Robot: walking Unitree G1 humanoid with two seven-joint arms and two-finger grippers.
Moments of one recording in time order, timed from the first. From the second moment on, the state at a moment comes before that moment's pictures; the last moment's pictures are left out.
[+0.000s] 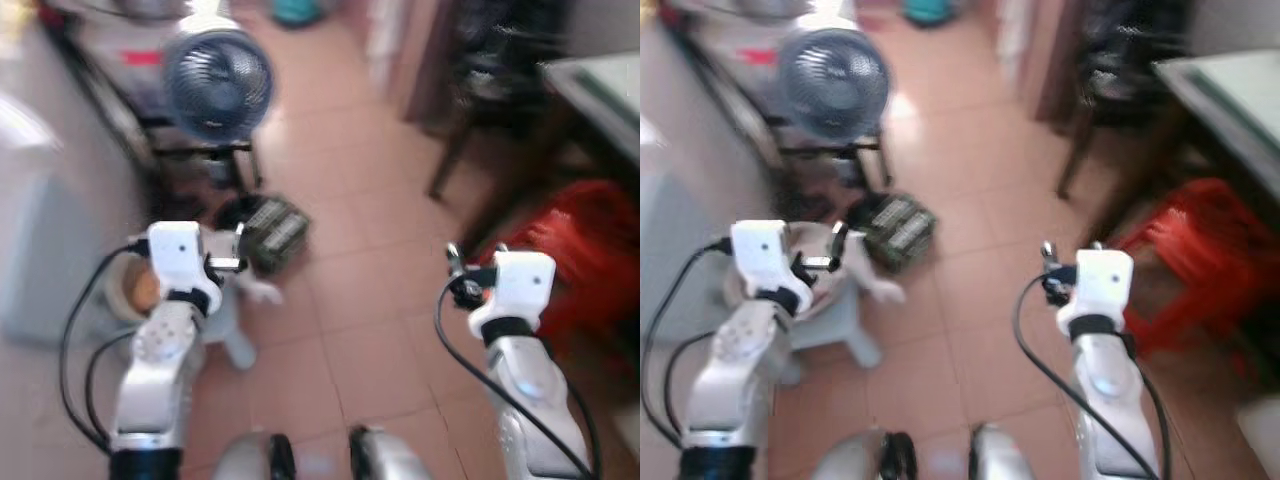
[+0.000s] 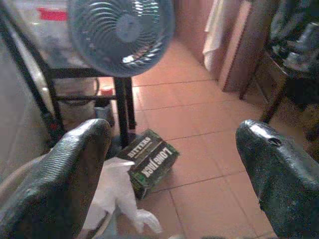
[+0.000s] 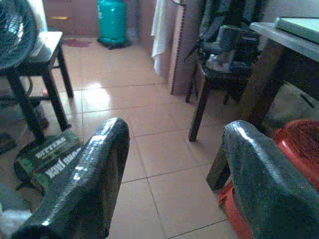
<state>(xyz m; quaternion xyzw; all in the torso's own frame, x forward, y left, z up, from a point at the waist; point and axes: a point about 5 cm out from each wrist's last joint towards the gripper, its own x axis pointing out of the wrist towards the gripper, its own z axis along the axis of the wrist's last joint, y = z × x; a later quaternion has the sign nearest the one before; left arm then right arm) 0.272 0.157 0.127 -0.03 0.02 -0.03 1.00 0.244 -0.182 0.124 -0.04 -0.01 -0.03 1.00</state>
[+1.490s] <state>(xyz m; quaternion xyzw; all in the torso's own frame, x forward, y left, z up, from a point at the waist) 0.262 0.147 0.116 -0.07 0.01 -0.05 1.00 0.232 -0.184 0.125 -0.05 -0.02 -0.03 1.00</state>
